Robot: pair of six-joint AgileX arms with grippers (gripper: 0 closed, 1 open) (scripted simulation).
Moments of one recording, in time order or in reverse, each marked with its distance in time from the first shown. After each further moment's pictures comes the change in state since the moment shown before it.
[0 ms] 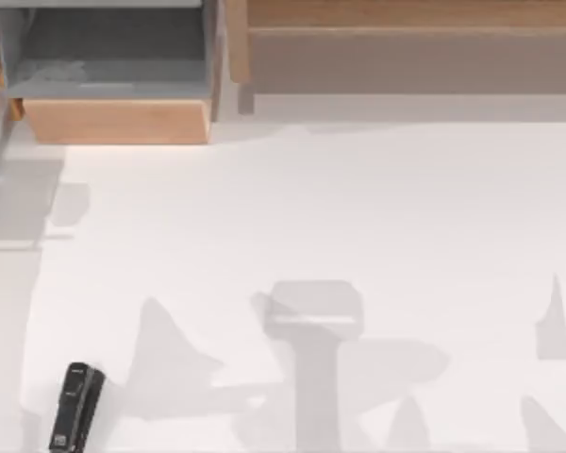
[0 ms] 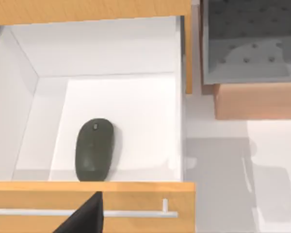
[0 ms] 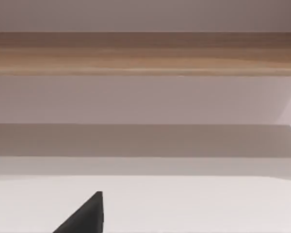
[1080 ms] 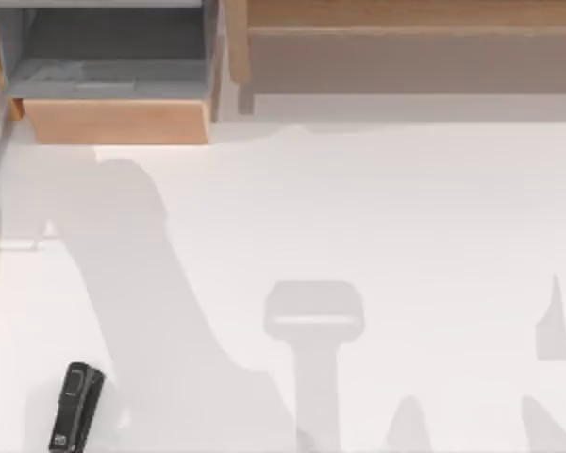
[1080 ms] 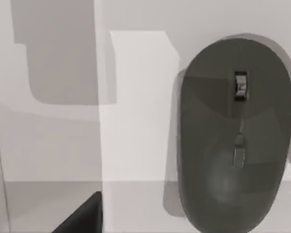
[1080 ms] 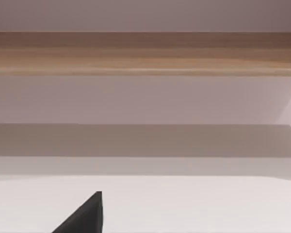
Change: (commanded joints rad) left arm 0.201 1.451 1.382 -0.757 0.021 0.215; right arm 0.000 0.000 0.000 0.000 0.000 0.000
